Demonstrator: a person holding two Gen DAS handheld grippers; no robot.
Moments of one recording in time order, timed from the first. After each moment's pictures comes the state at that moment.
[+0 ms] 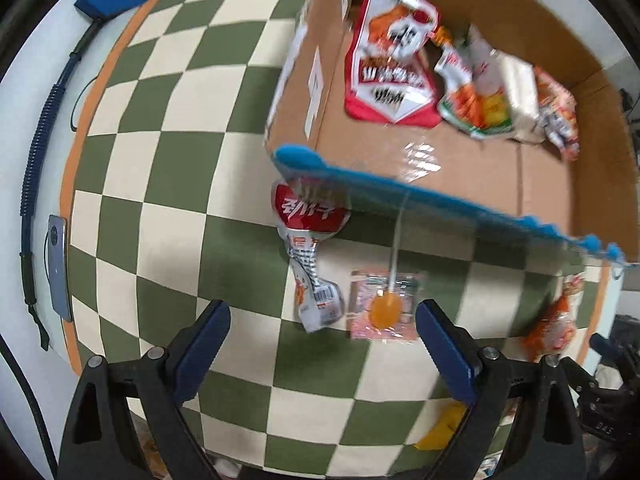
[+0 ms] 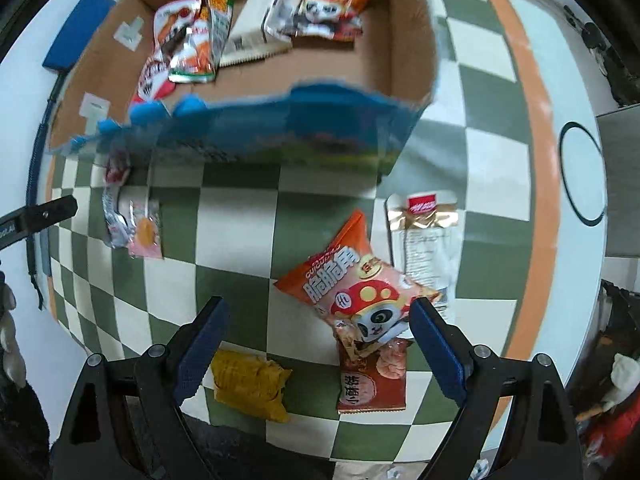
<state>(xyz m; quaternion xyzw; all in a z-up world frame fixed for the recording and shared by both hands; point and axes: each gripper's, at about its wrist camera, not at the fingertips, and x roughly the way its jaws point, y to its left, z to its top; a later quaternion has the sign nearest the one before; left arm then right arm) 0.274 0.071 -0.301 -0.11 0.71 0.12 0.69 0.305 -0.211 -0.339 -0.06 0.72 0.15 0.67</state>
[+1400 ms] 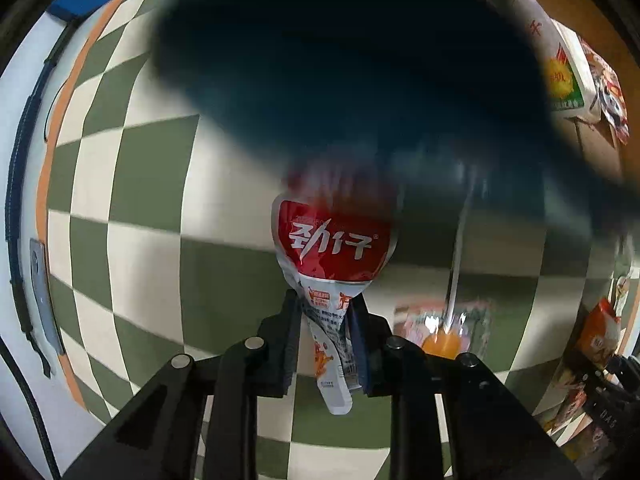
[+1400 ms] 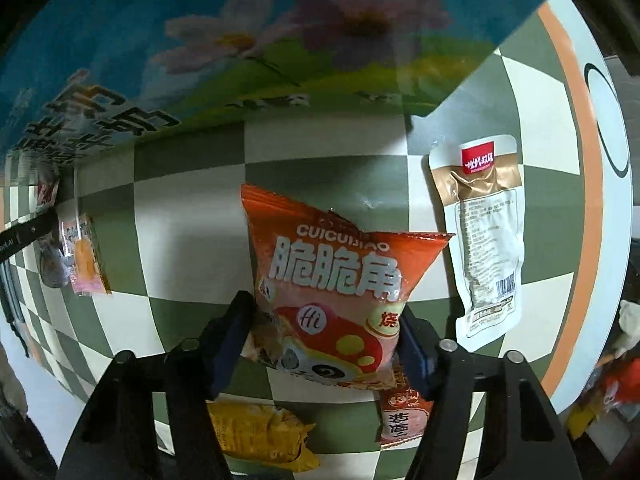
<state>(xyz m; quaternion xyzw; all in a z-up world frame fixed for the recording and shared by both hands) 0.274 0.088 -0.356 -0.08 0.72 0.12 0.67 0.307 -0.164 -0.410 -0.03 0.75 0.07 0.66</state>
